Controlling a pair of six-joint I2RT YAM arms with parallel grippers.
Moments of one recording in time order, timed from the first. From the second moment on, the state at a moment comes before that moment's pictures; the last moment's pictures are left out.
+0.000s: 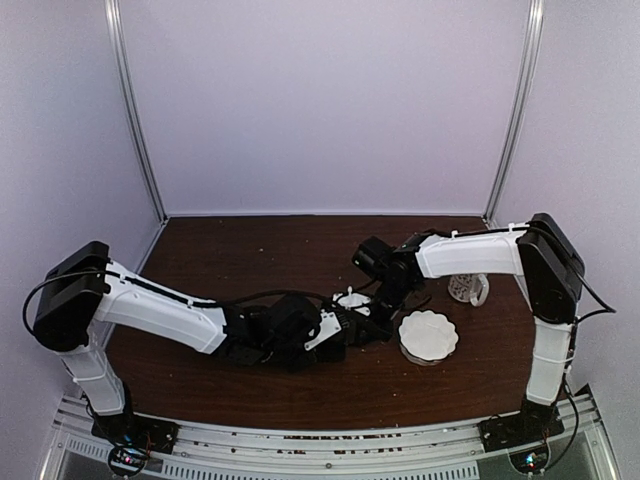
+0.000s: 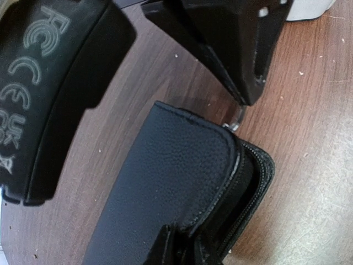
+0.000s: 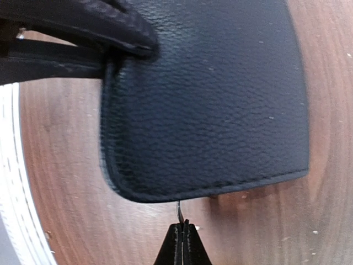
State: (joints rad) left arm -1.17 1.76 0.95 -0.05 -0.36 0.19; right arm 0.79 1.95 1.36 -0.77 -0.41 -0.55
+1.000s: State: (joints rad) left arm -1.00 1.56 0.81 -0.14 -0.29 -0.01; right arm 0.67 2.19 1.76 -0.90 -0.19 -0.46
